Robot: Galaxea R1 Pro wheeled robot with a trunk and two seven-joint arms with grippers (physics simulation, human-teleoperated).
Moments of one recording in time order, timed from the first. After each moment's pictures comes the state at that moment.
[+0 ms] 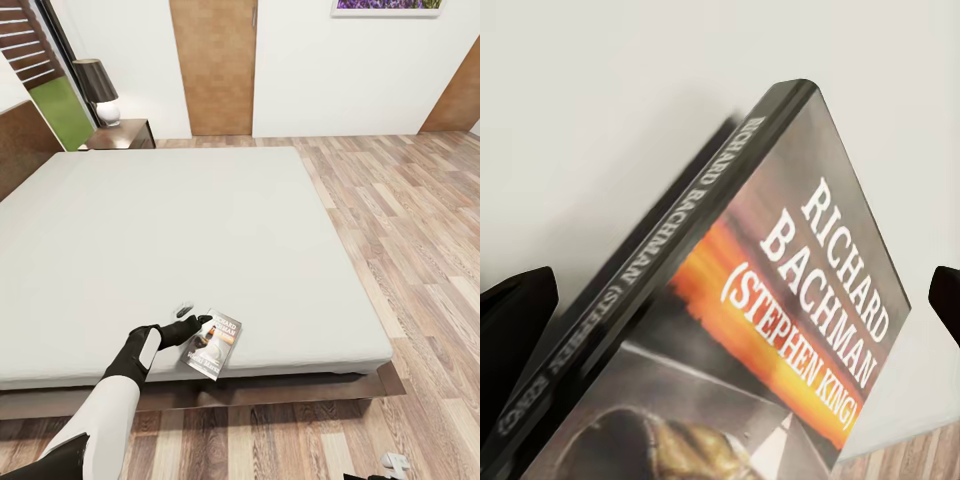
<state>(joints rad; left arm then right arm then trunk) -0.81 -0.12 0.41 -0.62 0.14 0.64 -0.37 -0.31 -0.27 -0.45 -0.40 0.18 0.21 0.96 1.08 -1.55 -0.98</state>
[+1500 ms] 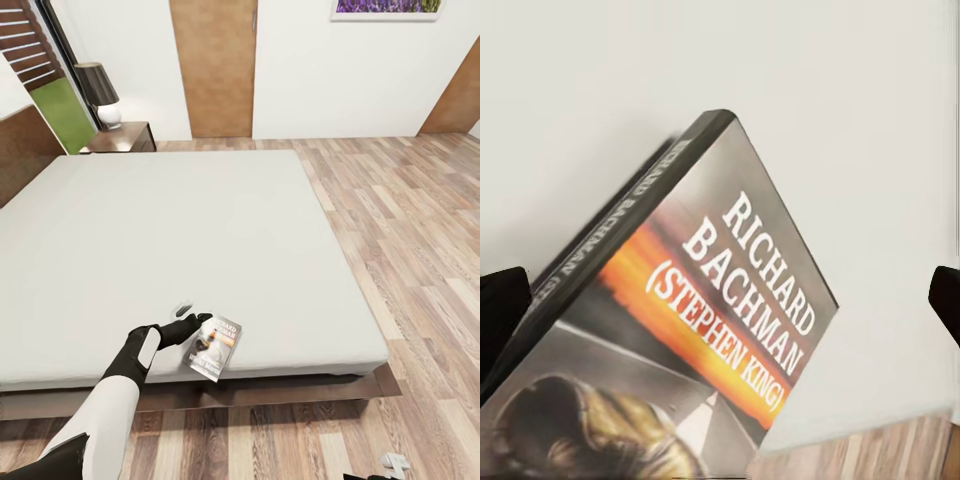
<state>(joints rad) -0.81 -0.12 0.41 -0.62 0.19 0.64 -0.37 -0.31 -0.27 -0.45 -0.40 0.18 0.21 0.96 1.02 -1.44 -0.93</state>
